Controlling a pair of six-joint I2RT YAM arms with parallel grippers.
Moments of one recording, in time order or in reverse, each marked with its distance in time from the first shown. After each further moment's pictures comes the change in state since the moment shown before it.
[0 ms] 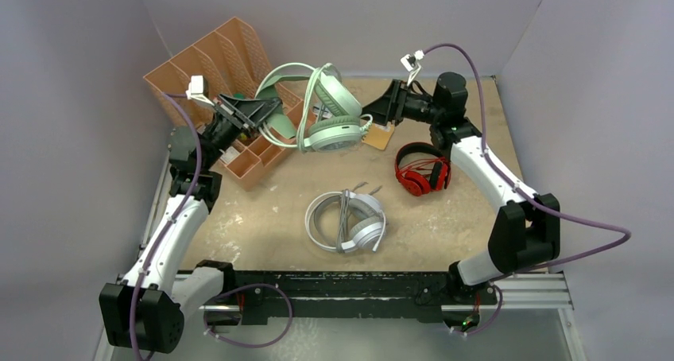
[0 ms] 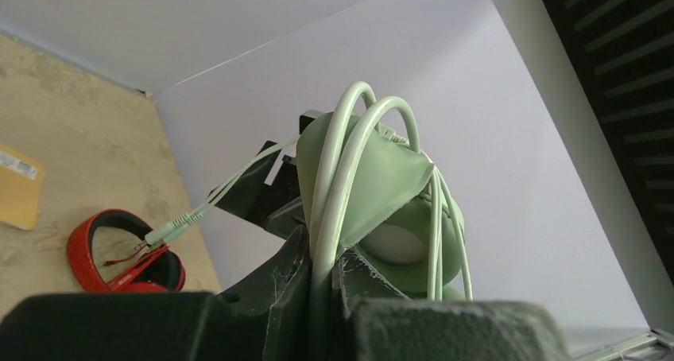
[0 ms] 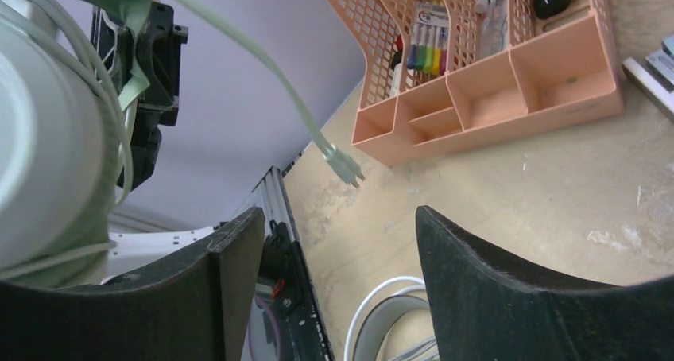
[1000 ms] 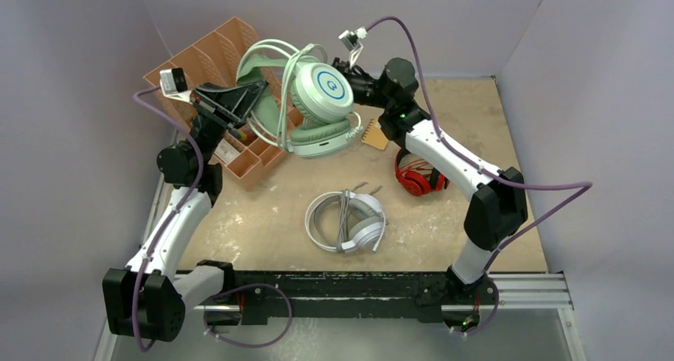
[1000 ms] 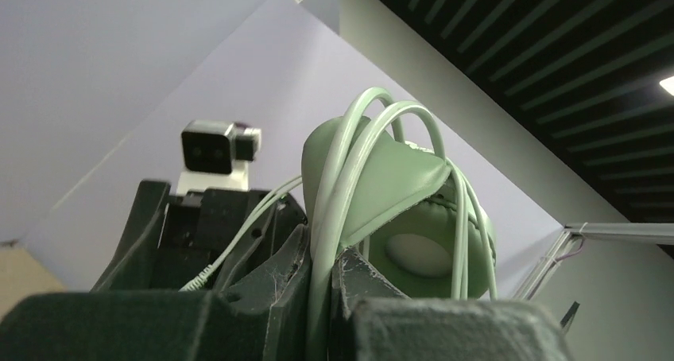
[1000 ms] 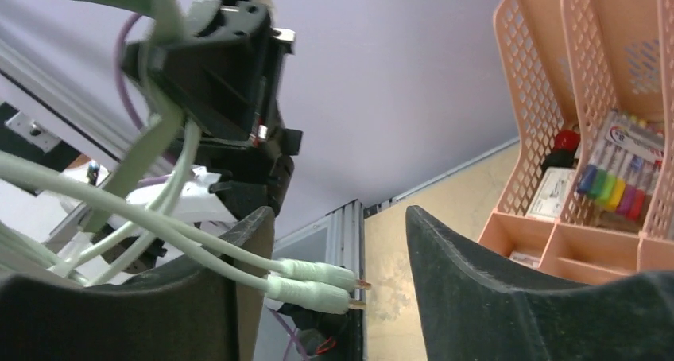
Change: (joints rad) left arm 0.000 0.074 0.006 0.603 -0.029 -0.140; right arm 0.323 0.231 0.351 0.291 0.056 0.150
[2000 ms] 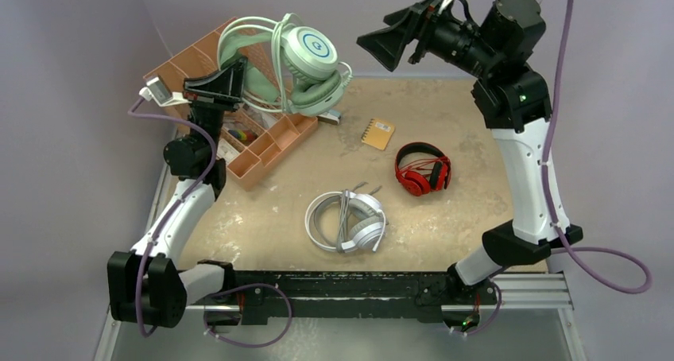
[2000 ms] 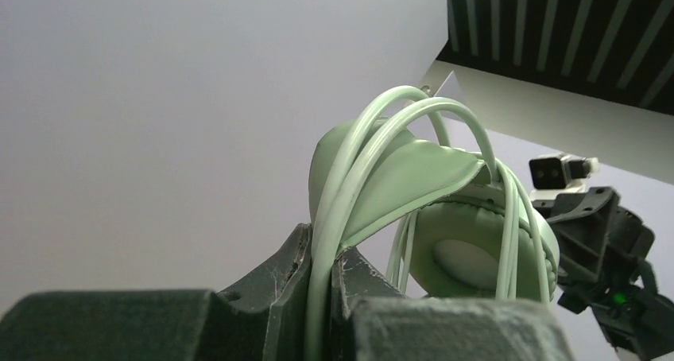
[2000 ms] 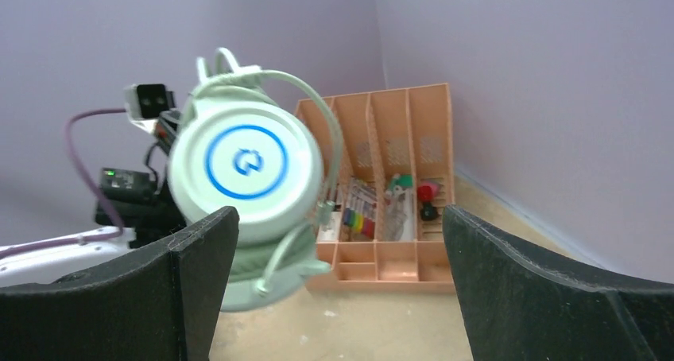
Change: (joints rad) left arm 0.000 0.064 0.028 0.033 -0.333 0.537; right arm -0.181 -0.168 0.735 -1.094 0.322 -0.598
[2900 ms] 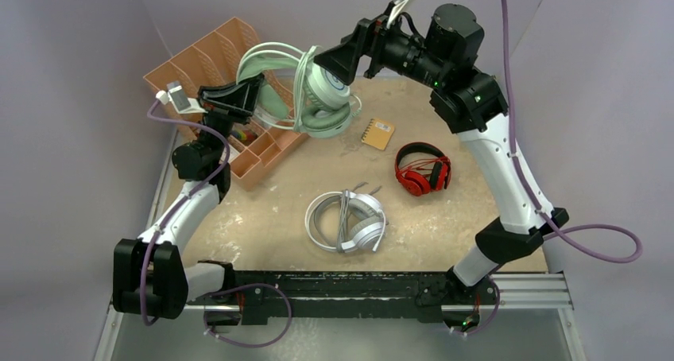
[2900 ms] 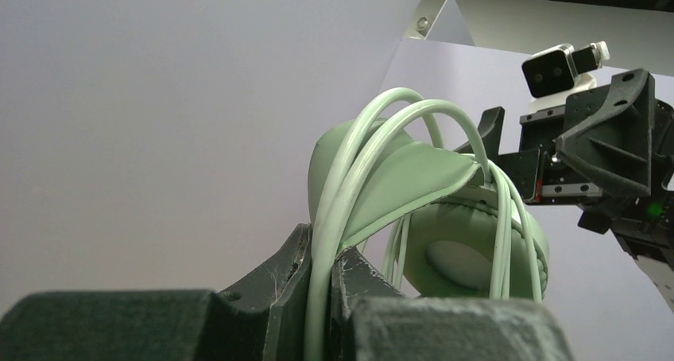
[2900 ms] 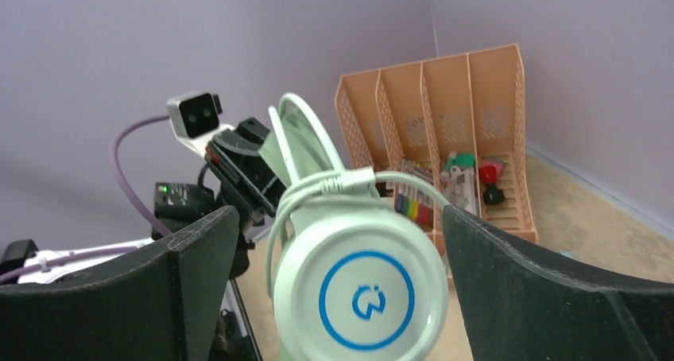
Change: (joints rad) left arm 0.000 0.068 -0.098 0.146 0.157 0.112; right arm 0.216 0.050 -0.079 0.051 0.148 0.055
